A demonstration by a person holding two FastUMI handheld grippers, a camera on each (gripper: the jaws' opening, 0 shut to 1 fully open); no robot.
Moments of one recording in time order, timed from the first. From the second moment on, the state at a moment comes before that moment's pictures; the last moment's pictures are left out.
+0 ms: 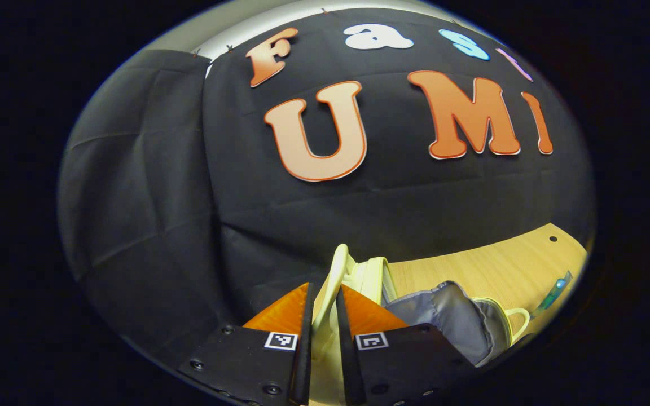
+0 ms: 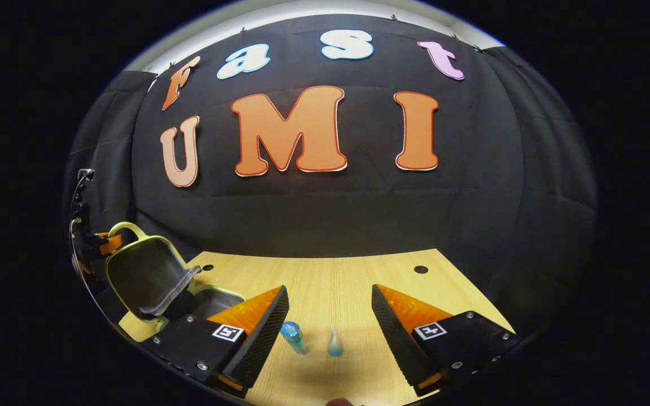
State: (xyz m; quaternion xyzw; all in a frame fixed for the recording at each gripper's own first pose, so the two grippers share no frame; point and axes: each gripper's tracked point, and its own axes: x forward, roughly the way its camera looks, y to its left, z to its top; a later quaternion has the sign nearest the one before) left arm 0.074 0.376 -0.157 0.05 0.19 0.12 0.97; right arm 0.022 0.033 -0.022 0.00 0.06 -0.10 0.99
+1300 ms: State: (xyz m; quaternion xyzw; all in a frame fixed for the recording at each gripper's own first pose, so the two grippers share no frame) left arm 0.079 0.504 -0.365 0.00 0.36 0.20 0.91; right arm 0.037 0.068 -0.042 -0.03 0.10 -0.11 0.99
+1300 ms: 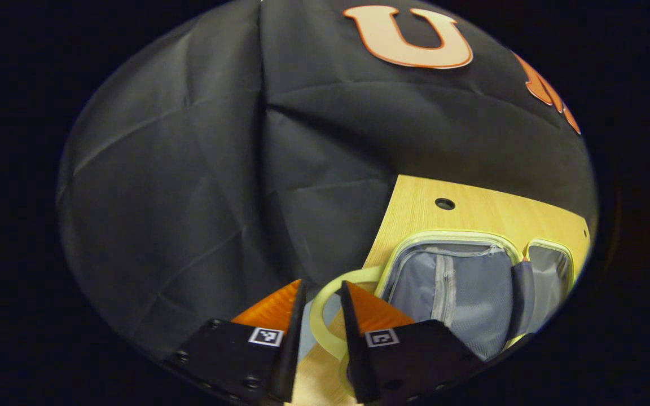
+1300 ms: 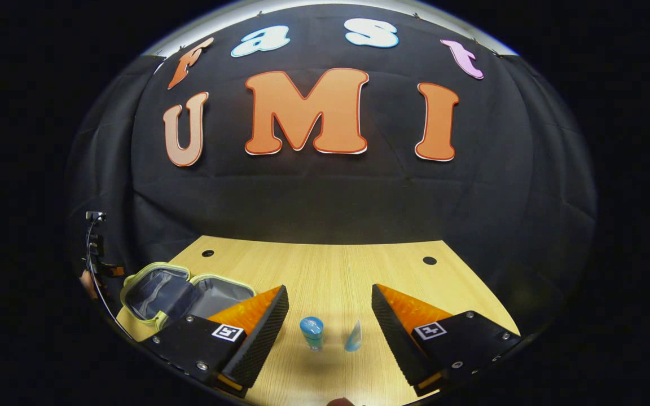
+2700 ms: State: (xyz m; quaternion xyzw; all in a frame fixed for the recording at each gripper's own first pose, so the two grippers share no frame) left arm 0.068 0.070 -0.227 0.04 0.21 -0.05 0.98; right arm 0.004 0.009 -0.105 -0.04 0.13 -0.03 0.99
